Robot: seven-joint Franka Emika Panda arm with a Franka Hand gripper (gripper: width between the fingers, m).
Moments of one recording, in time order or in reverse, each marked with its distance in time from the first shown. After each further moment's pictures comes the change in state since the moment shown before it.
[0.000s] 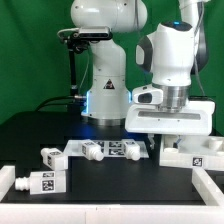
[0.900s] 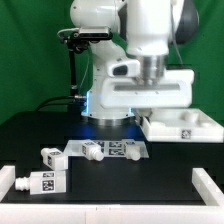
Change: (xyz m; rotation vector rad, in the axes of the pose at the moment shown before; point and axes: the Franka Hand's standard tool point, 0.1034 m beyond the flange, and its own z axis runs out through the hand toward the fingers) arm 0.053 0.092 -0.103 0.052 -0.076 -0.091
